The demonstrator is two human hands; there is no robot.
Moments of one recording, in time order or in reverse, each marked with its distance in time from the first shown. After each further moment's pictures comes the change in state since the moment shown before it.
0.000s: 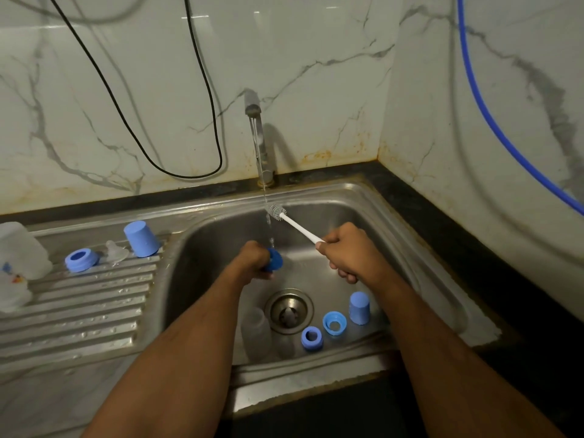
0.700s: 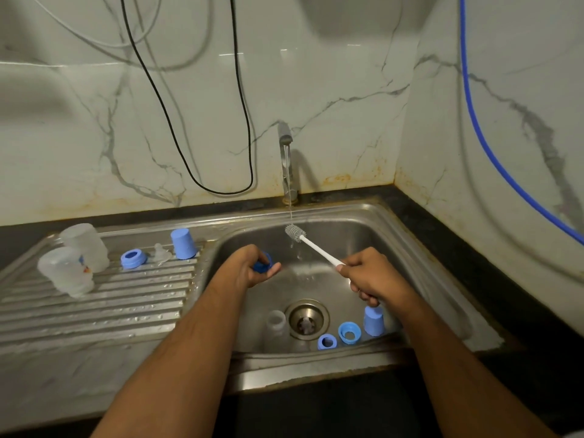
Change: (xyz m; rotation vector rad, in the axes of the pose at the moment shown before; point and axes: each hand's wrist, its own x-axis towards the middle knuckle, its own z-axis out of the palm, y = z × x) left_hand -0.070 0.016 -0.056 -0.840 0.069 -0.192; right_hand -0.037 0.000 -0.009 0.049 -0.088 -0.004
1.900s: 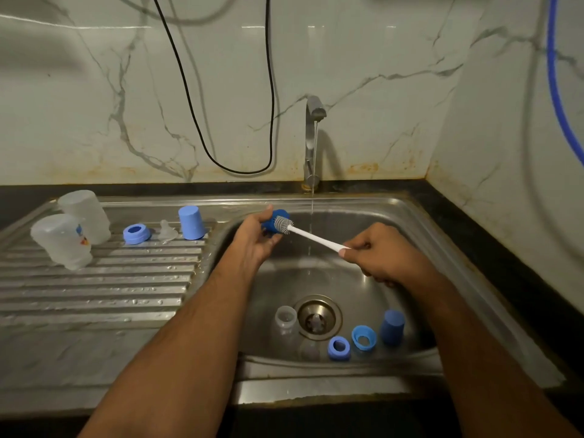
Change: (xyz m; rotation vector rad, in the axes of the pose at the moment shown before) left_hand 0.029 0.017 -0.003 -0.403 -0.174 0.193; right_hand 0.021 -0.046 0.004 -0.386 -0.054 -0.157
